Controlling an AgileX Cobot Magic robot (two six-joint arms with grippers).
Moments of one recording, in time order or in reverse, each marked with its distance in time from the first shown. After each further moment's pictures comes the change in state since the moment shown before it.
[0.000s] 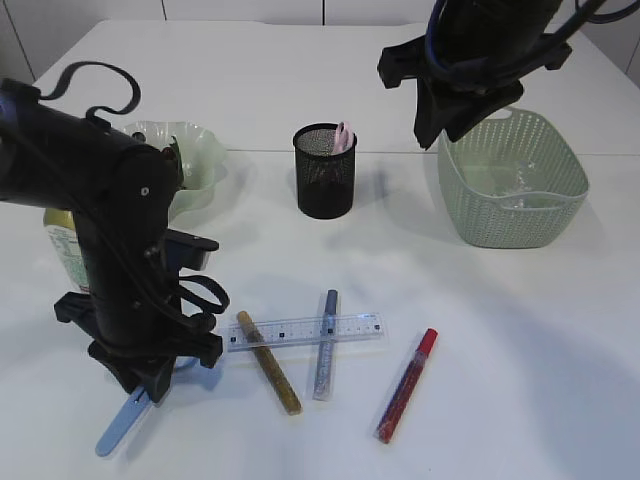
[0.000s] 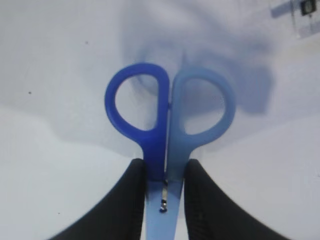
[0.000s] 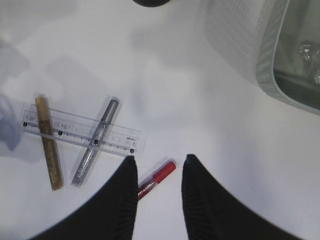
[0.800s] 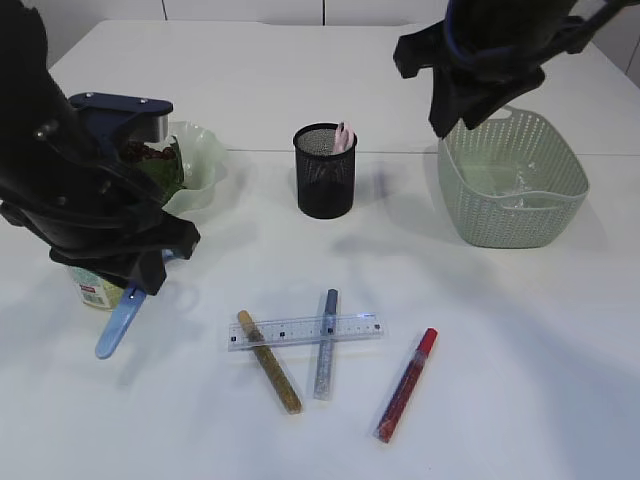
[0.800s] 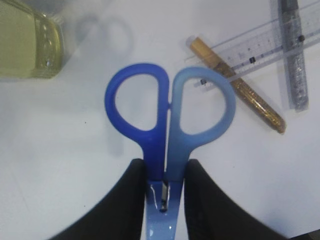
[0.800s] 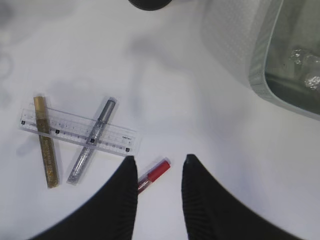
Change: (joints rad) left arm 0.000 -0.352 0.000 0.000 -0.026 0.008; right arm 0.000 -0.042 0.015 -0.028 0.000 -0.014
